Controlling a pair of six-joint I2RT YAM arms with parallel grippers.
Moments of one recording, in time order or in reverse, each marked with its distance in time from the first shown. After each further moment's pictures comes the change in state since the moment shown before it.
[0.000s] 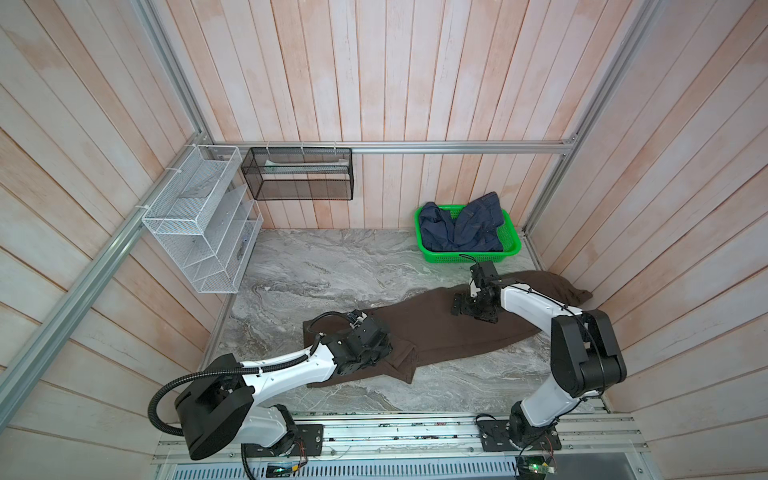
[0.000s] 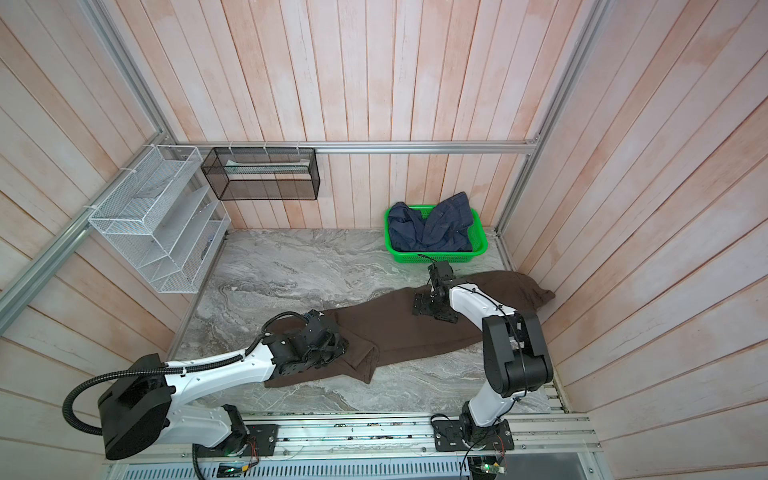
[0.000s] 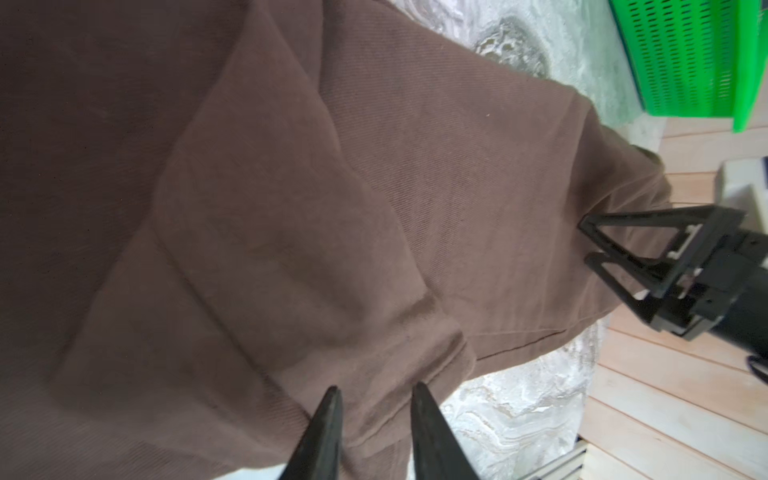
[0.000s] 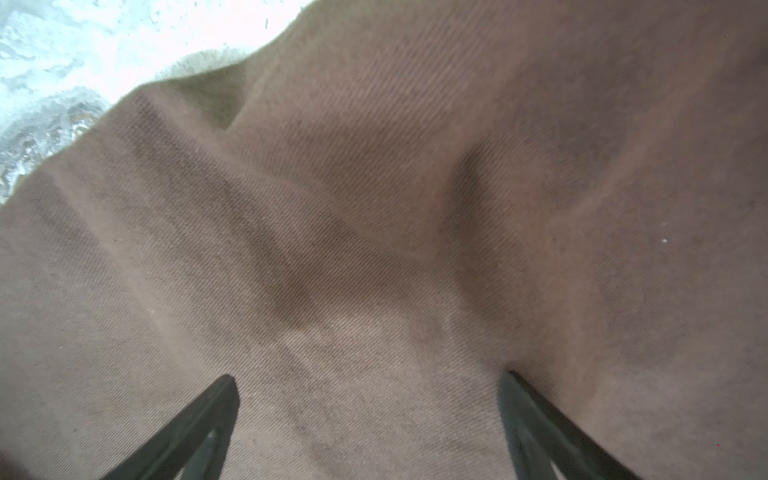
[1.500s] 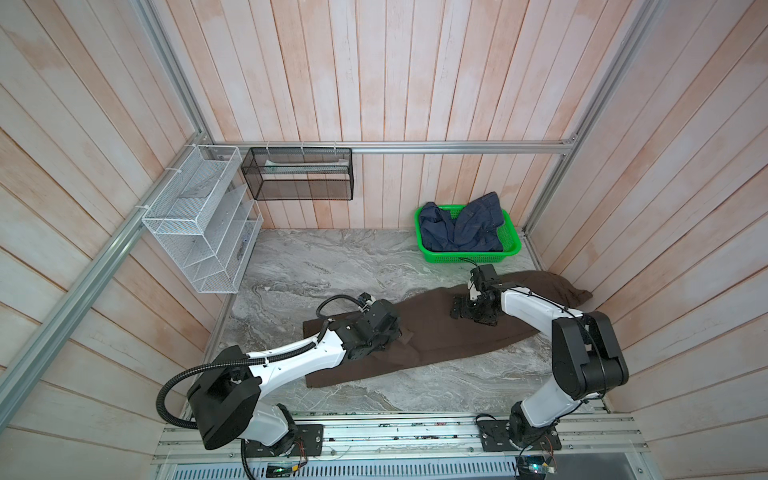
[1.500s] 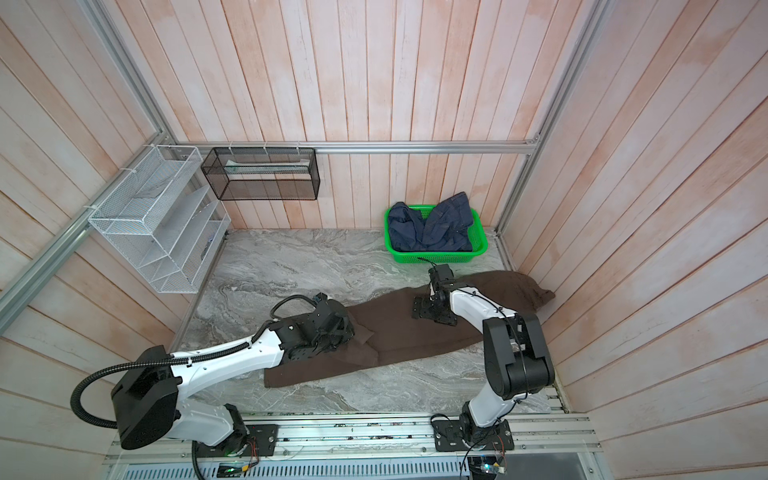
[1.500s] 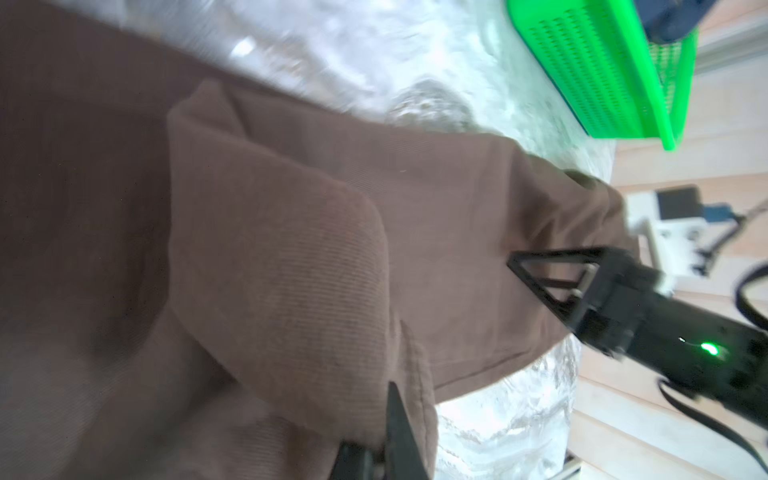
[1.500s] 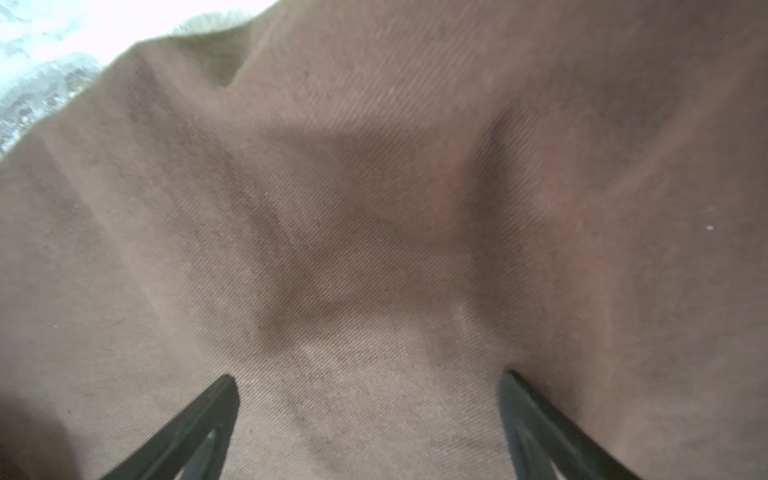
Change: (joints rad) left arm 0.018 0.076 0.295 -0.146 -0.043 0.185; right arm 0.000 -0.016 -0.049 0.032 -0.027 -0.022
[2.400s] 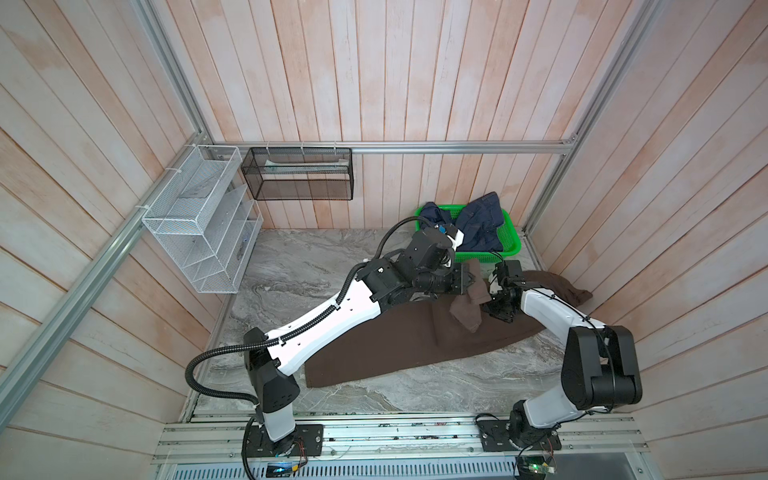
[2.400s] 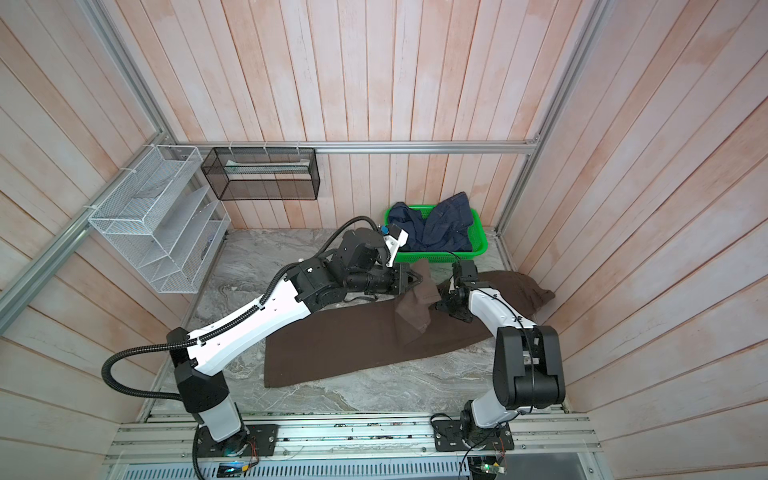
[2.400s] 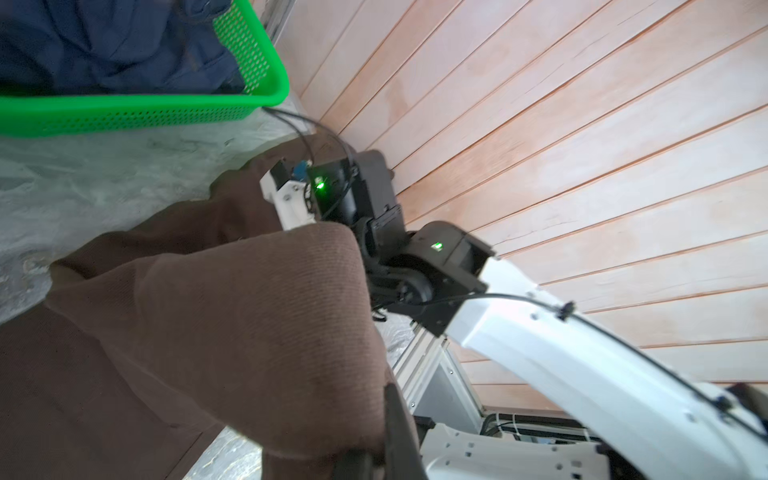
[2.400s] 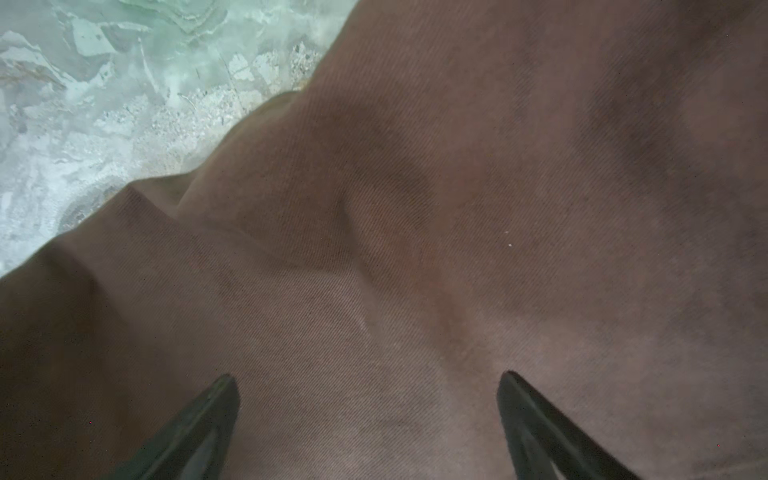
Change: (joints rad) left arm -0.075 0.359 1.017 -0.264 0.359 0.444; right arm -0.175 -0.093 0.000 0.000 -0.059 0.004
